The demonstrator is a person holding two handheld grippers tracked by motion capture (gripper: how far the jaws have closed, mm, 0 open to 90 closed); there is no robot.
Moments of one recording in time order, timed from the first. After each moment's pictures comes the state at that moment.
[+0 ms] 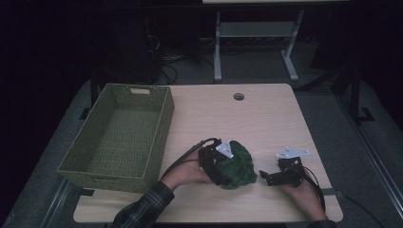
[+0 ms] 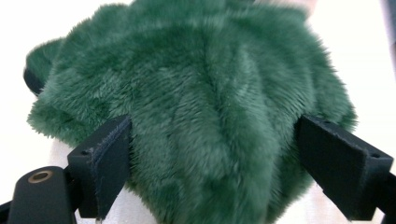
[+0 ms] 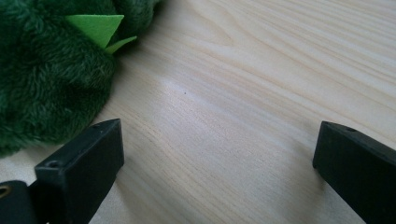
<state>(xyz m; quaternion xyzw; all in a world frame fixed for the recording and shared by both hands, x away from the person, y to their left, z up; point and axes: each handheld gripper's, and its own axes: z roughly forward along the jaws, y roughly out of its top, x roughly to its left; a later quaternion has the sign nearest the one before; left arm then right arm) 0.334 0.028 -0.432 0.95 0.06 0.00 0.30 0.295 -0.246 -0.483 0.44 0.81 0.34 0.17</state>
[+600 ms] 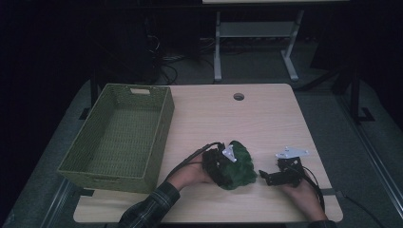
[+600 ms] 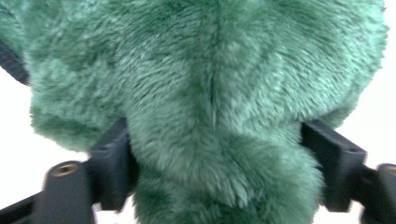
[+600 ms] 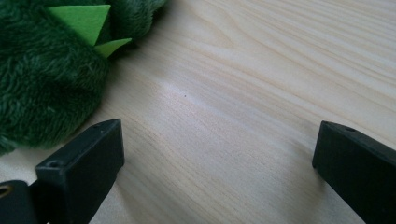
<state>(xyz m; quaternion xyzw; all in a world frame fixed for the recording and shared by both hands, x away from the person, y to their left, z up) 0.340 0.020 -0.453 0.96 0.06 0.00 0.26 0.296 -0.245 -0.483 0.44 0.81 0.34 0.17</state>
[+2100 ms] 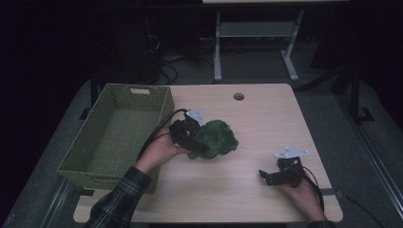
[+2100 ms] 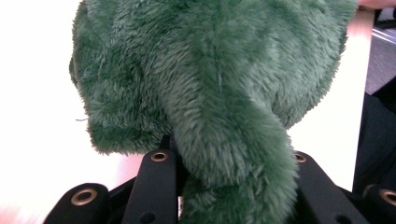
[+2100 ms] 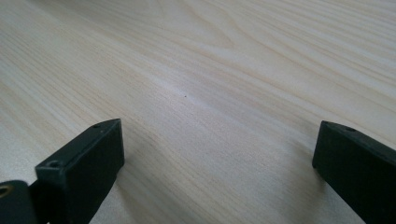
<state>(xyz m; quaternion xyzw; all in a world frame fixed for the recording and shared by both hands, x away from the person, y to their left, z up) 0.364 0.108 -0.334 0.93 0.19 0.01 0.30 0.296 -0.244 -0.483 0.44 0.81 0.34 0.17</state>
